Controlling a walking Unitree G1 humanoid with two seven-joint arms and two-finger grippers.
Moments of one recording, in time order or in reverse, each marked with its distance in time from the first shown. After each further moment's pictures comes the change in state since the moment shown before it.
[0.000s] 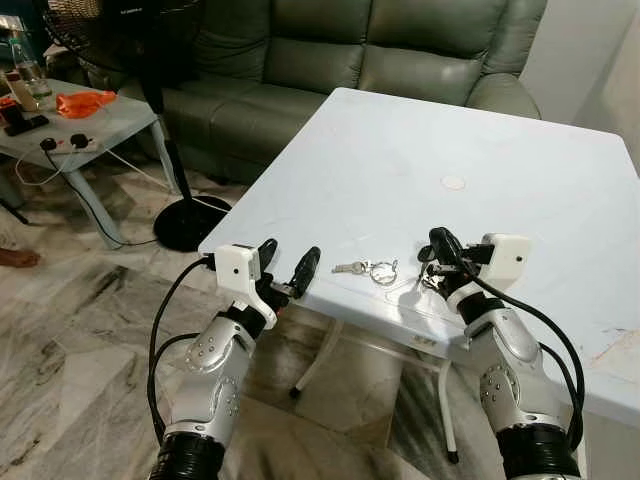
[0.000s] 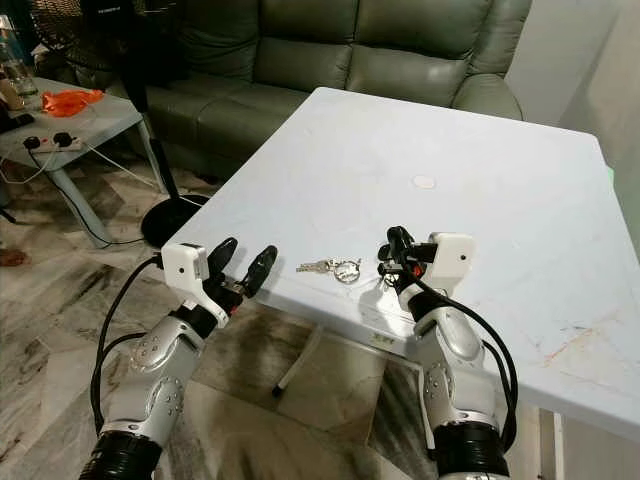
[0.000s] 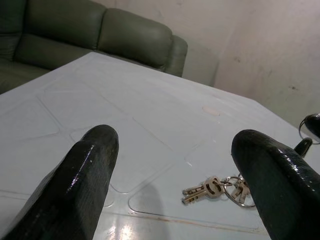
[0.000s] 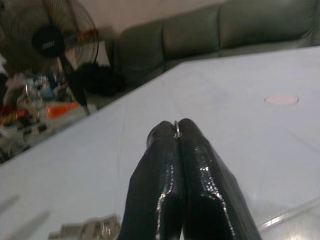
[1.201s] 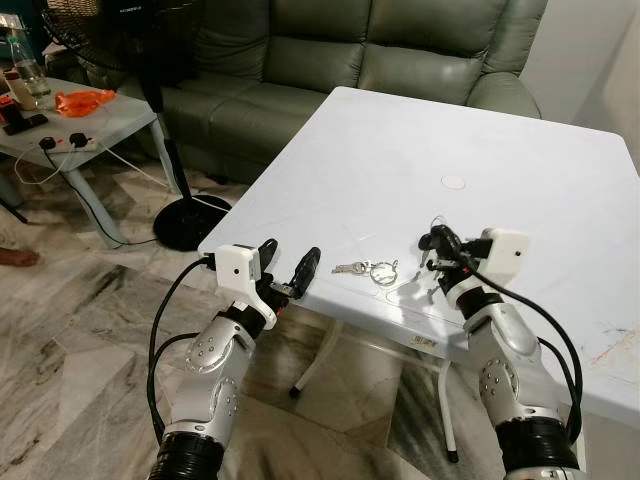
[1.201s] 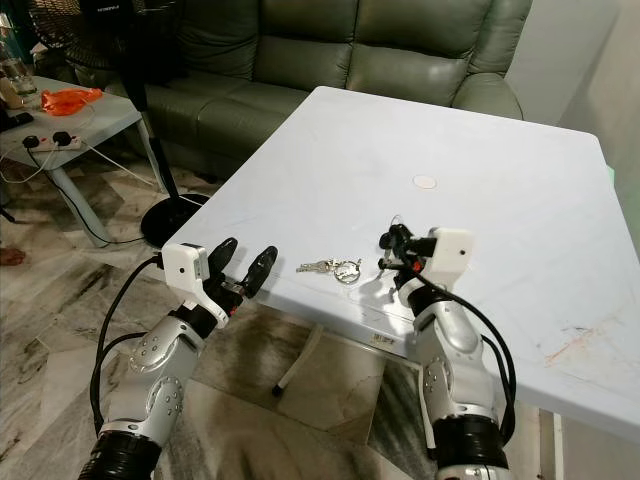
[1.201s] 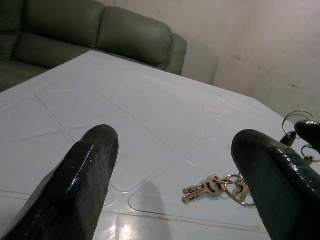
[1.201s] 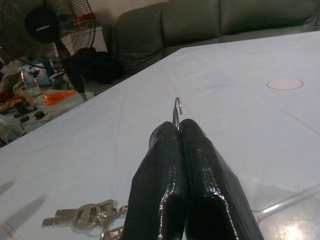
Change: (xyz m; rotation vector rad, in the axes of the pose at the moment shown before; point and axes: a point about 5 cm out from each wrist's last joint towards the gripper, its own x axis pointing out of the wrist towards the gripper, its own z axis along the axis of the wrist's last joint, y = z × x) left arm -0.001 0.000 -0.001 0.004 0.005 0.000; right arm 0.000 -0.001 -0.010 -0.013 0.067 -0.017
